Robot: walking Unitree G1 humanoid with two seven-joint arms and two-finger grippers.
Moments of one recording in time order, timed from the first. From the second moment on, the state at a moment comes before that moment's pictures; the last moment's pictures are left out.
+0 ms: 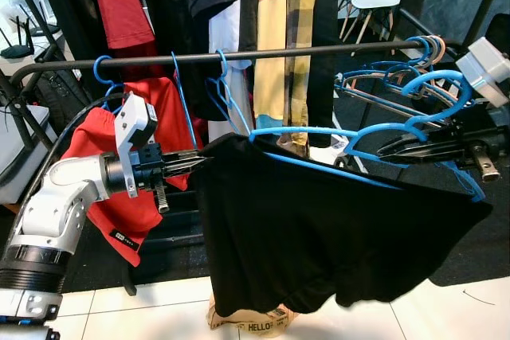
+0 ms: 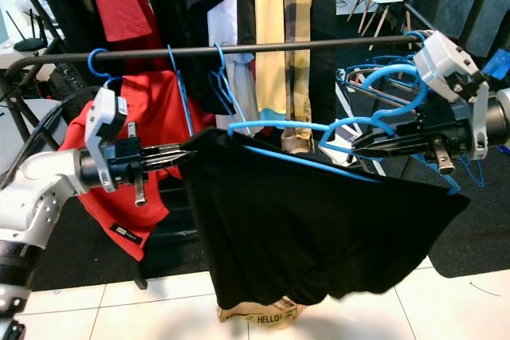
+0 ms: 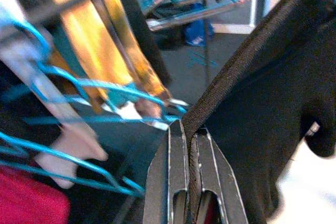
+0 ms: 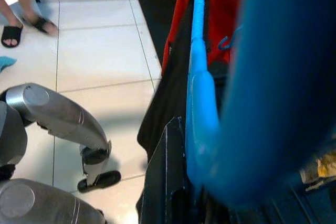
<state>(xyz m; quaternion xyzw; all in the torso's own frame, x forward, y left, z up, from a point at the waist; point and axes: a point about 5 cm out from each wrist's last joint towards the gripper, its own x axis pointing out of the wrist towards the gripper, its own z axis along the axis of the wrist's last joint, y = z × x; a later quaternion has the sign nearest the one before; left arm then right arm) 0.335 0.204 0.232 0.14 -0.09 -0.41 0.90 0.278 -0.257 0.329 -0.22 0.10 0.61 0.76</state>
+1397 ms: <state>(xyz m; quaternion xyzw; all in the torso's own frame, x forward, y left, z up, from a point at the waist) 0.315 0.165 0.252 0.15 -0.19 -0.49 0.84 0.283 -0.261 0.295 -0.23 0.15 0.57 0.77</state>
